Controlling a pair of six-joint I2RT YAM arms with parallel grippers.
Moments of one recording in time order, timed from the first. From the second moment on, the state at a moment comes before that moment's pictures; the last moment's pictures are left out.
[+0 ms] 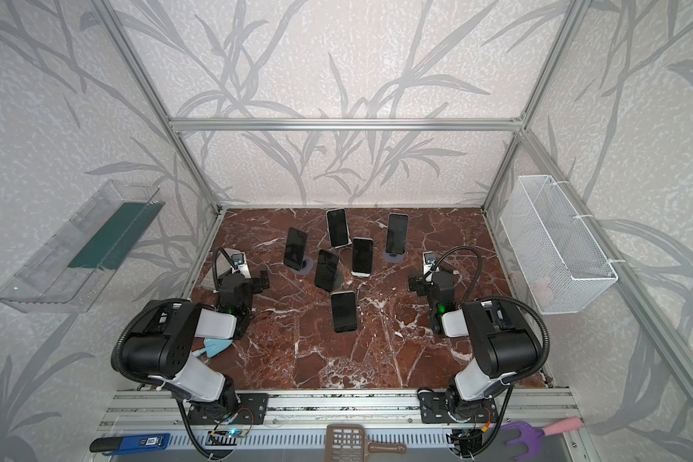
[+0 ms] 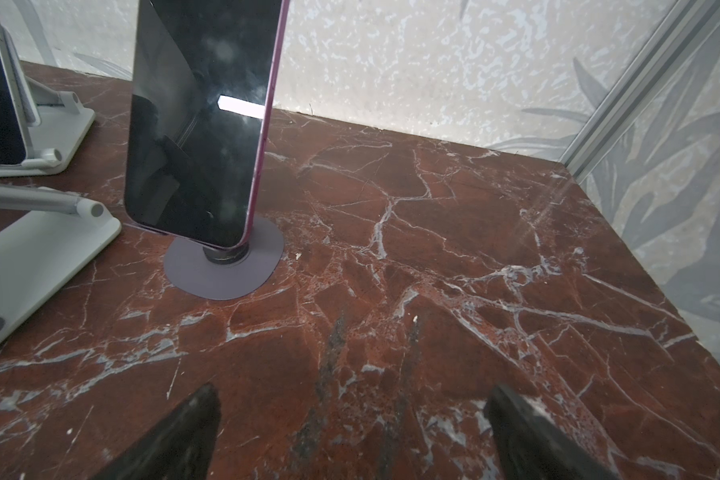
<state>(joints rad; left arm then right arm) -0.05 1.59 0.34 0.95 -0.32 0.01 0.15 1.60 0.36 0.91 0.12 -0.10</state>
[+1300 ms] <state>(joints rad) 0.01 1.55 0.36 0.84 -0.19 -0.03 0.18 1.57 0.33 0.92 0.19 -0.10</state>
